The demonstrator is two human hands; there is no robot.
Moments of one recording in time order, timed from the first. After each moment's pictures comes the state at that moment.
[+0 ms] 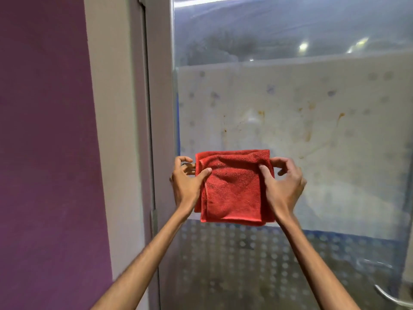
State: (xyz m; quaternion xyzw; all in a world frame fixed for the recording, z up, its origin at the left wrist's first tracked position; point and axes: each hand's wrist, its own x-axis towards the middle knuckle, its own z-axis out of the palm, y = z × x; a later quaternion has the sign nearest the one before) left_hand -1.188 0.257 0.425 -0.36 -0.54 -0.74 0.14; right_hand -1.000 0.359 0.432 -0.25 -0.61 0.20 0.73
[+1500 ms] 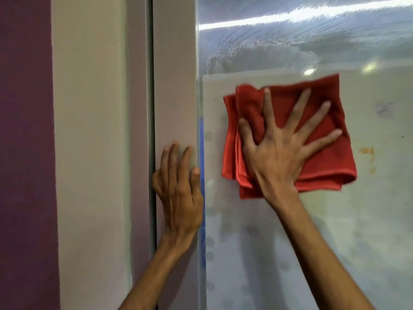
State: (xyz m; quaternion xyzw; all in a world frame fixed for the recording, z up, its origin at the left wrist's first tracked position) left_hand -1.384 0.348 0.513 -0.39 -0.54 -0.56 0.50; right_hand -1.248 0.433 0.601 -0.39 -0.60 -0.18 0.67
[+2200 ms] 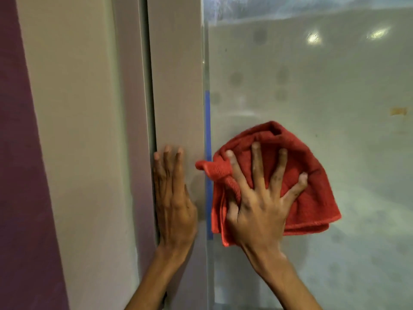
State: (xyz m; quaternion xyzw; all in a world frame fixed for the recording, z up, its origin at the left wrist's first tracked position) left_hand -1.416 0.342 0.435 -0.45 -0.52 -0.55 0.47; right_hand -1.283 0.411 0.444 -0.32 -0.68 -0.28 0.60
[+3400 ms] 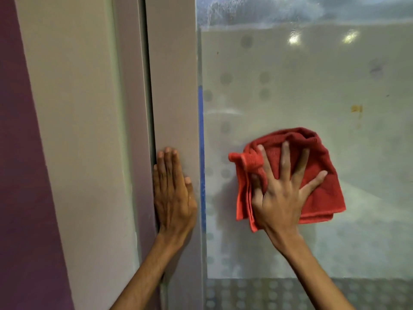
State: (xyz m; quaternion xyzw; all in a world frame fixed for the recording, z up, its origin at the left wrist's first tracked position) left_hand -1.412 0.338 0.422 -0.43 -0.59 -0.48 0.49; right_hand -1.230 0.430 0.434 -0.38 -0.68 -0.24 0.58
